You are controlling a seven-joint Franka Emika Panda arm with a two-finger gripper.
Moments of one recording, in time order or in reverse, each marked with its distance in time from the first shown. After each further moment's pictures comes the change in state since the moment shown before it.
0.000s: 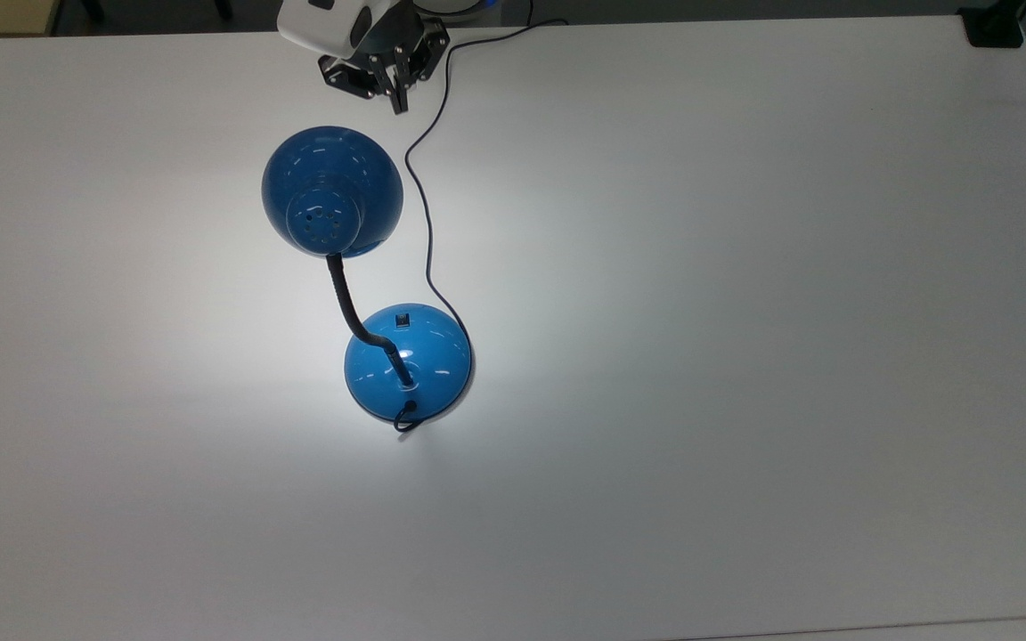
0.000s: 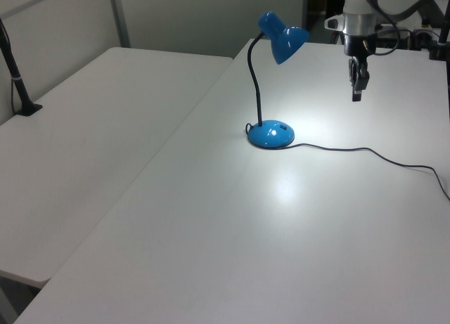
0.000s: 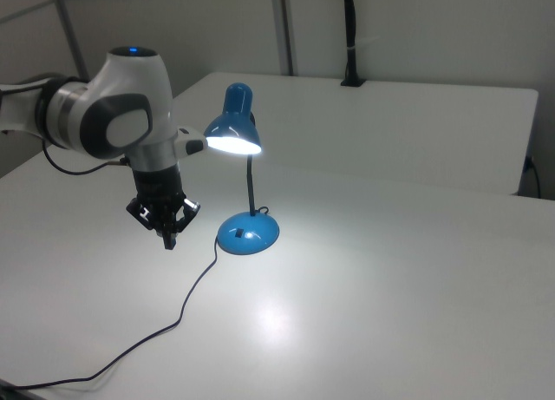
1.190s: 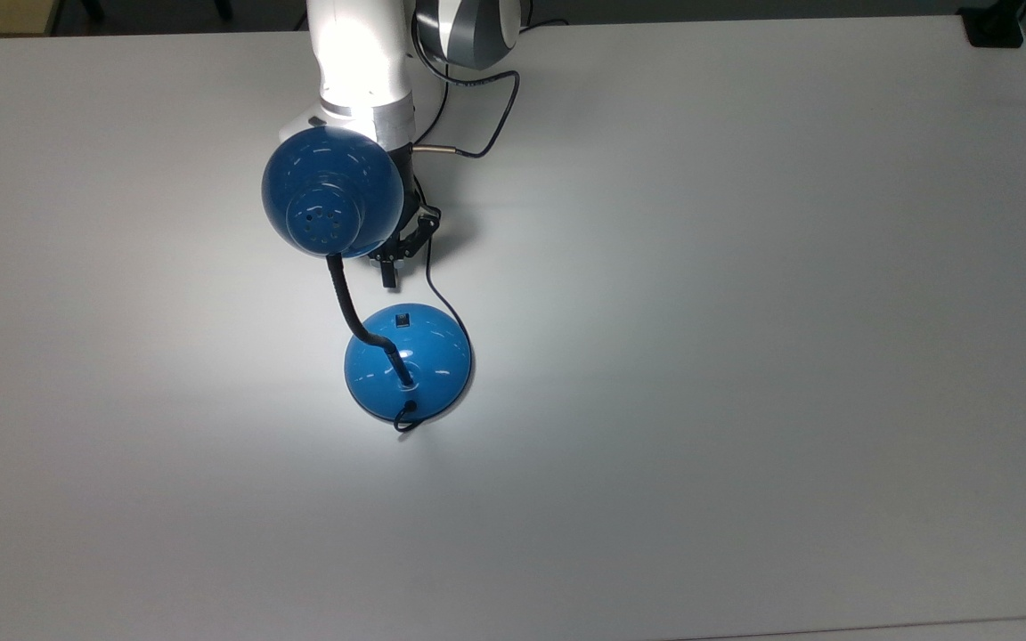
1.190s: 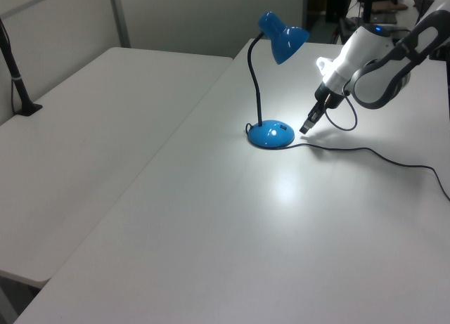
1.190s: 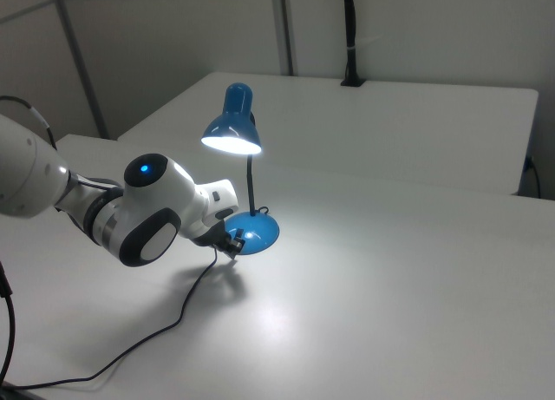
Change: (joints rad) arm 0.003 0.324 0.026 -0.189 0.171 1.058 0.198
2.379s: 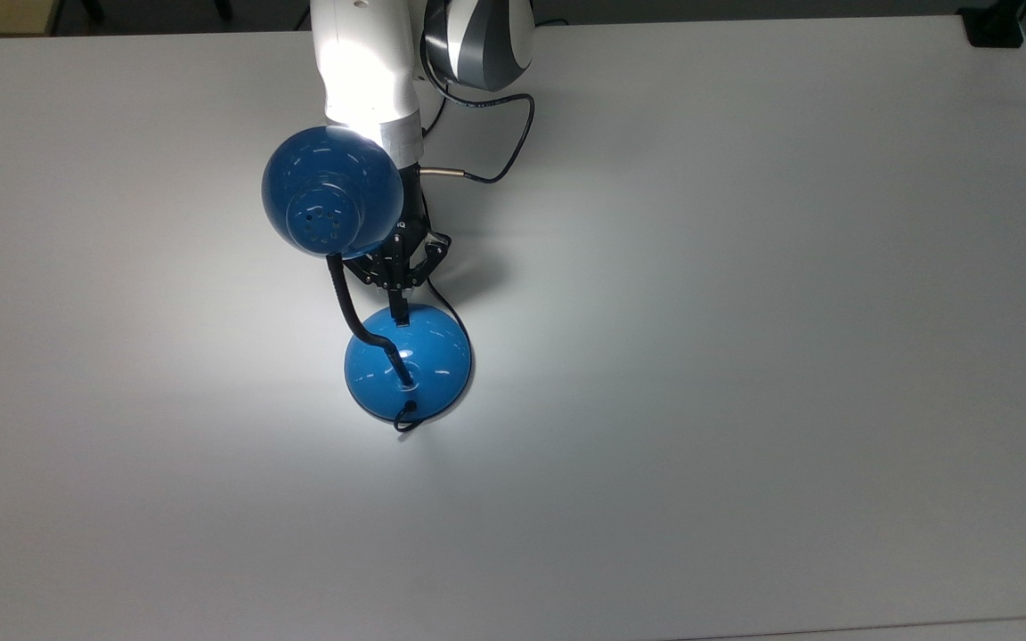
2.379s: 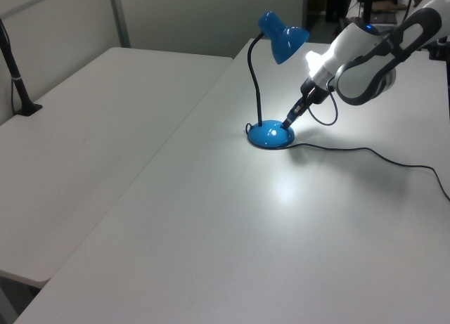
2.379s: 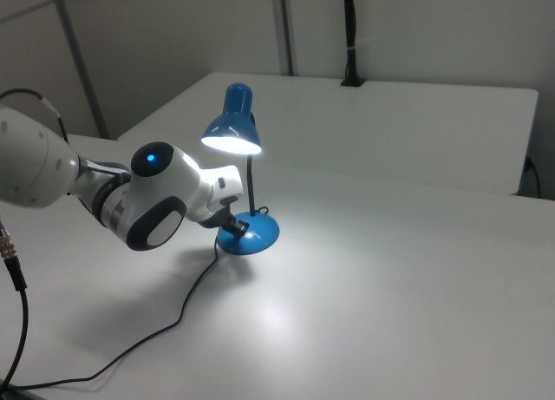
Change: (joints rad) arm 0.002 0.066 0.031 0.115 0.090 0.029 0.031
